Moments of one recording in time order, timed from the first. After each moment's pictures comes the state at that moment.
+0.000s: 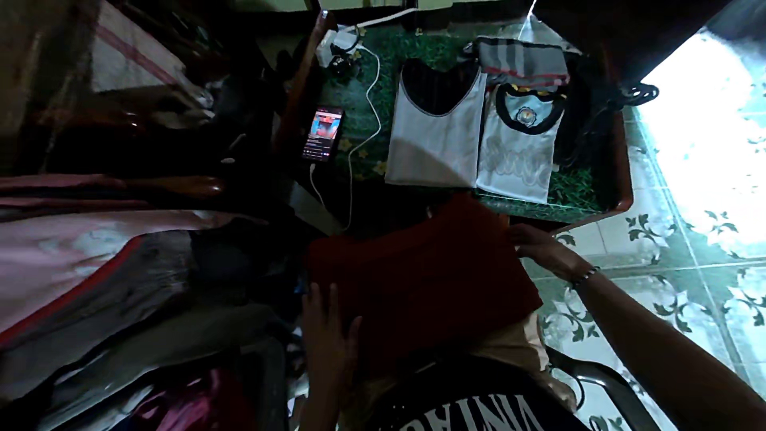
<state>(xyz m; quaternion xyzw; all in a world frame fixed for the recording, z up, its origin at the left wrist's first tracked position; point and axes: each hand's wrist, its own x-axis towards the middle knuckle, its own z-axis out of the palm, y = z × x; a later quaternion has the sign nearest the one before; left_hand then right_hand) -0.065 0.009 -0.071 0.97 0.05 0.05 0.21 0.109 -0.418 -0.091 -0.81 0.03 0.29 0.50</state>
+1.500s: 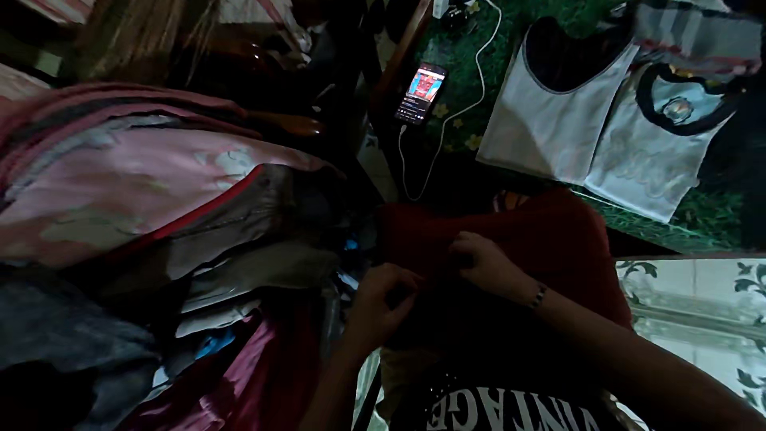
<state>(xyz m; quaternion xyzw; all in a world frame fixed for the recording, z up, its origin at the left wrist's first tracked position) -0.052 0.051 -0.026 0.88 -0.04 0.02 0.47 0.084 -0.170 -0.059 -0.81 -0.30 0.30 0.40</state>
